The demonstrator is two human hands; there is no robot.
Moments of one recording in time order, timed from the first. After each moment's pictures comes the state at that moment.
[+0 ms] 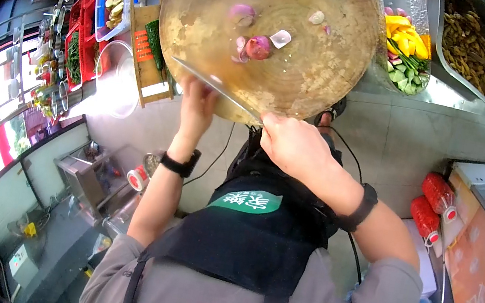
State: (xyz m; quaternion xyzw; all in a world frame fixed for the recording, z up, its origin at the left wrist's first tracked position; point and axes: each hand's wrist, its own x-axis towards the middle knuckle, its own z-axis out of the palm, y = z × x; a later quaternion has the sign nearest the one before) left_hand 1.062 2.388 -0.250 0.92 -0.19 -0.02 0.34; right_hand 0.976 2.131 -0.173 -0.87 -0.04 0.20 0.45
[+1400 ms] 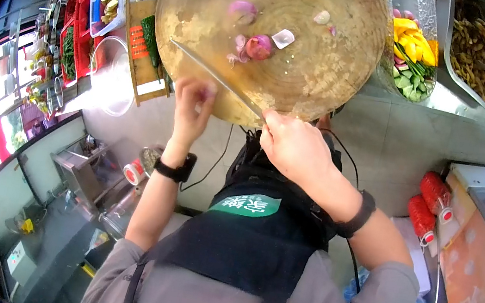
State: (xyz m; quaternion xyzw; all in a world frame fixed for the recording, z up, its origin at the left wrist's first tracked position) left_hand 1.058 2.398 -0.246 0.90 -0.19 -0.06 0.39; right_hand 0.979 2.135 -0.183 -0.88 0.00 0.13 0.46
